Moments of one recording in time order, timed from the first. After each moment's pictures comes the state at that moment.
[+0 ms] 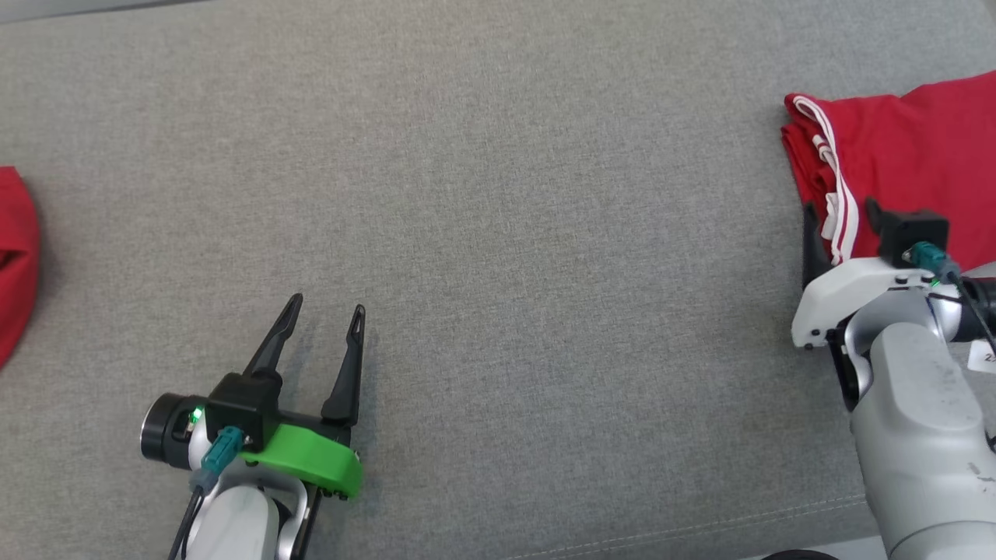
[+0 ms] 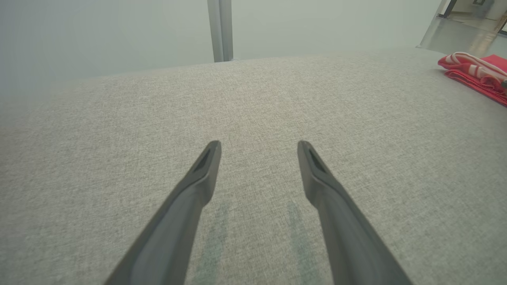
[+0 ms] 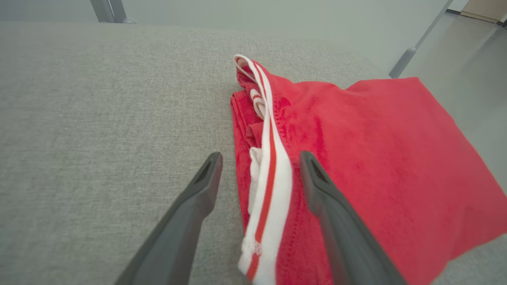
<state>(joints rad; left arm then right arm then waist) -0.22 0.10 -0.19 0.28 -0.12 -0.13 -0.26 -0.68 -0.11 -0.30 0.89 -0.21 0.13 -0.26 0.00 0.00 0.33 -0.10</state>
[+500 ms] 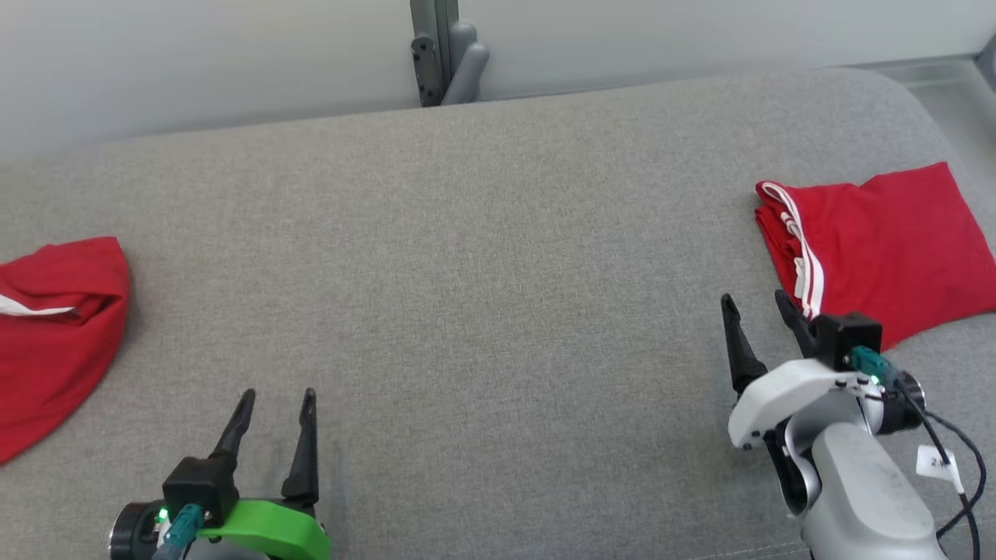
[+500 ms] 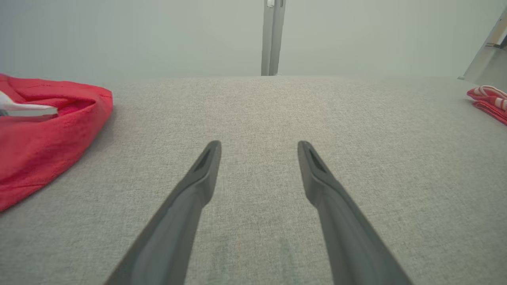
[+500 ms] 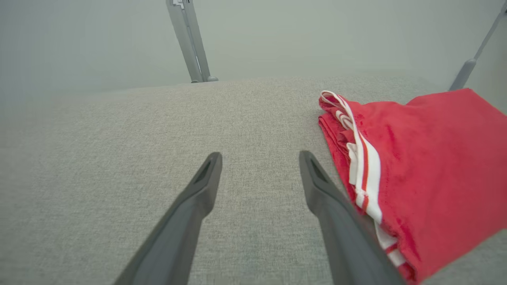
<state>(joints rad) -0.05 0.06 -0.04 0.32 -0.13 -0.13 -0.26 -0.41 -0.07 0.01 0.70 0.13 0.13 -0.26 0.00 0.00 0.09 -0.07</state>
